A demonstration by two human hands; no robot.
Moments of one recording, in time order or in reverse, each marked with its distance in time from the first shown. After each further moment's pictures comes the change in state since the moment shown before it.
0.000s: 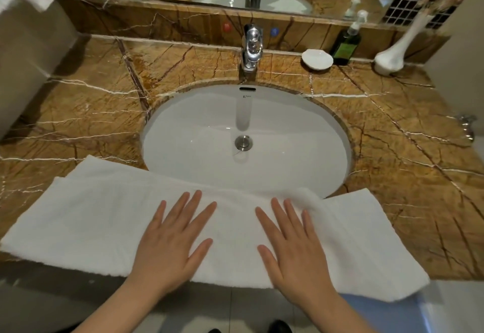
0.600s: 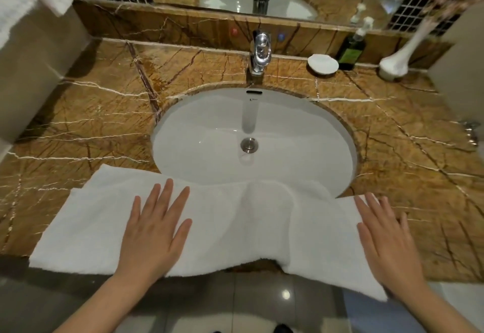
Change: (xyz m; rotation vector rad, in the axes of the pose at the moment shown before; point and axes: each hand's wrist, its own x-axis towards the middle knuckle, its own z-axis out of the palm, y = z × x) left_hand -0.002 -0.035 -0.002 -0.044 0.071 -0.251; right_hand -0.023 0.120 -0.030 -0.043 0.143 0.328
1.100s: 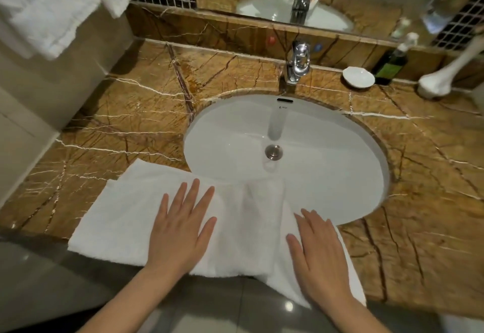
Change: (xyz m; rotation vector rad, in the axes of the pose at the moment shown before) left_hand 0.003 -0.005 0.007 0.005 0.031 -0.045; right_hand -0.009 -0.149 0.029 0.242 -0.083 -0.165
